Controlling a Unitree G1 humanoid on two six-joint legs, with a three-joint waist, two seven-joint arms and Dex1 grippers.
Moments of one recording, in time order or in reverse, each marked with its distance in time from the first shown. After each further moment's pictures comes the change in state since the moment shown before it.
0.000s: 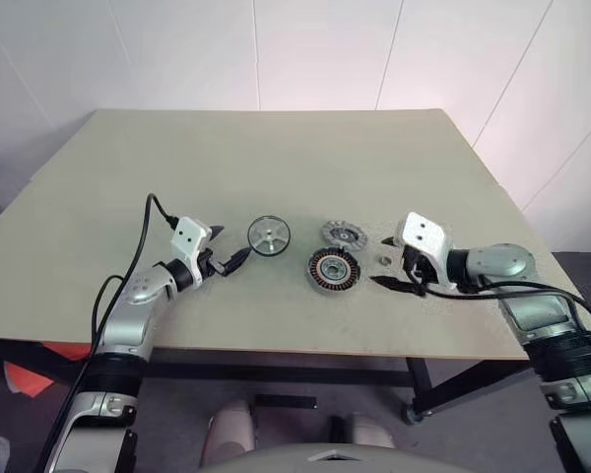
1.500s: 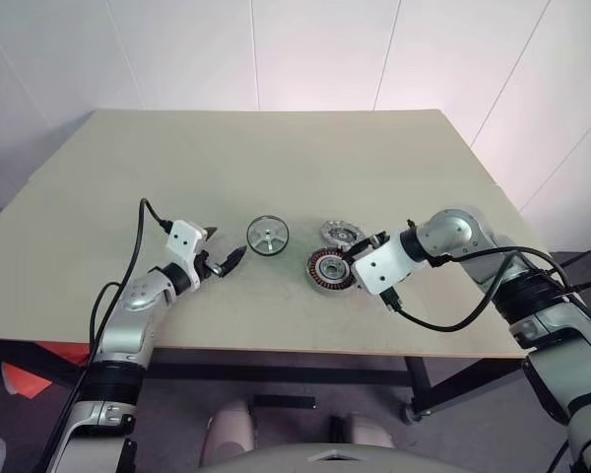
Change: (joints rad) left arm 0.042 -0.007 0.014 -0.035 0.000 -0.001 0.073; right arm -0.370 0.095 0.294 0.272 -0.296 -0.640 0.242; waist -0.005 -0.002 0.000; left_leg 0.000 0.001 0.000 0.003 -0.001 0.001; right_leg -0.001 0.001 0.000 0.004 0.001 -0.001
